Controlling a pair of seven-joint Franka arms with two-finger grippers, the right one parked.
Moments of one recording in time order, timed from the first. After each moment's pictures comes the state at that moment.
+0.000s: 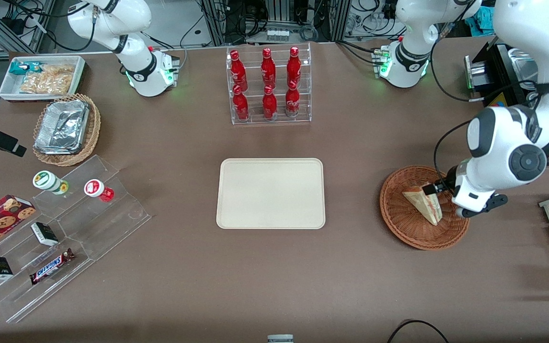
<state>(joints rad) 0.10 0.31 -0.14 -1.96 -0.04 2.05 -0.43</state>
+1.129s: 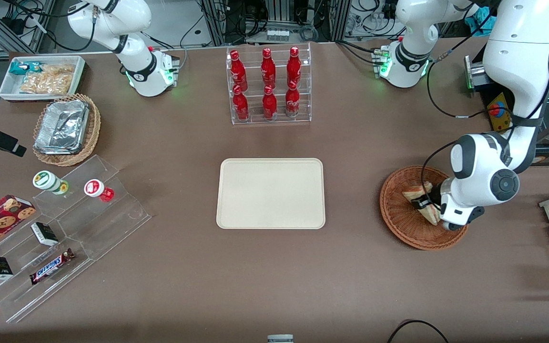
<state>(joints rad) 0.11 0.46 -0.19 -1.96 -0.04 2.23 -0.48</state>
